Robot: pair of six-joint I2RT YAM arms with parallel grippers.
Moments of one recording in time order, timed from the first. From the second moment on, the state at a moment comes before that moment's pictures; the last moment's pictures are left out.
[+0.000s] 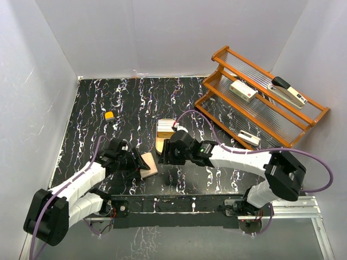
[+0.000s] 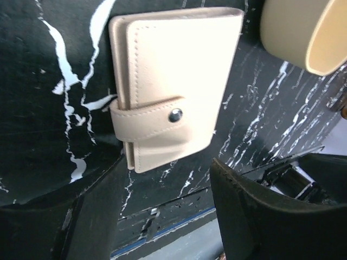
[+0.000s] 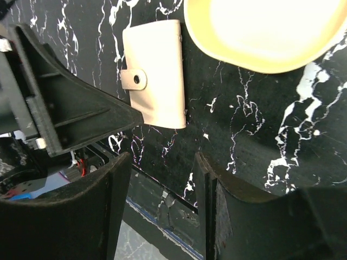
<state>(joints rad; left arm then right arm) -0.40 1.03 0.40 -0.44 0.32 -0.92 1.00 1.46 0.92 -0.22 -0.02 0.93</state>
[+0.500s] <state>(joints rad) -0.41 0.79 0.49 -0.60 0.12 -0.94 1.10 1.65 0.97 -0.14 0.00 0.94</state>
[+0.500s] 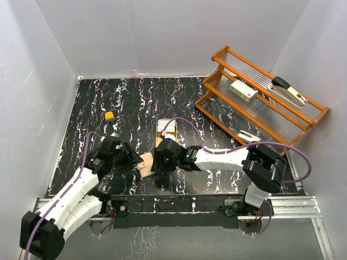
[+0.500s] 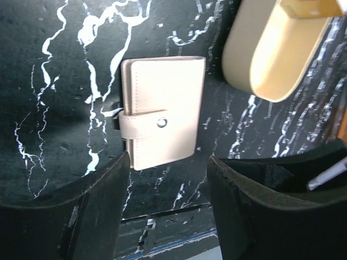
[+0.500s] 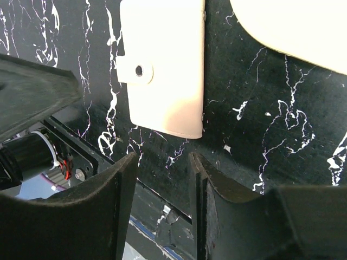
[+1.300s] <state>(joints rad) -0.41 1.05 0.42 -0.45 0.15 -0.90 1.11 1.79 1.01 -0.07 0.08 0.83</state>
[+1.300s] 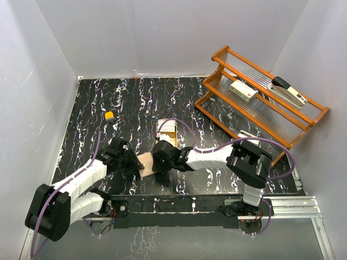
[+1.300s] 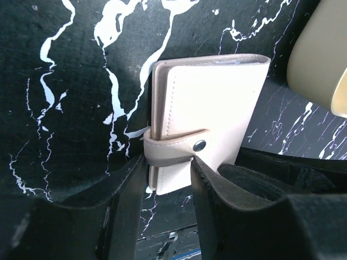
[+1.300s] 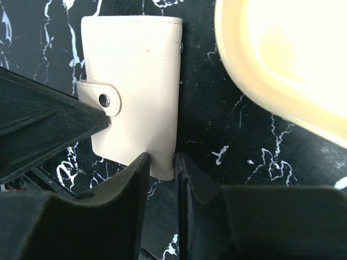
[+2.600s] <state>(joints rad) -0.52 1.35 0.58 -0.31 0.63 -0.79 1.13 1.34 0.77 -0.22 0.18 0.80</state>
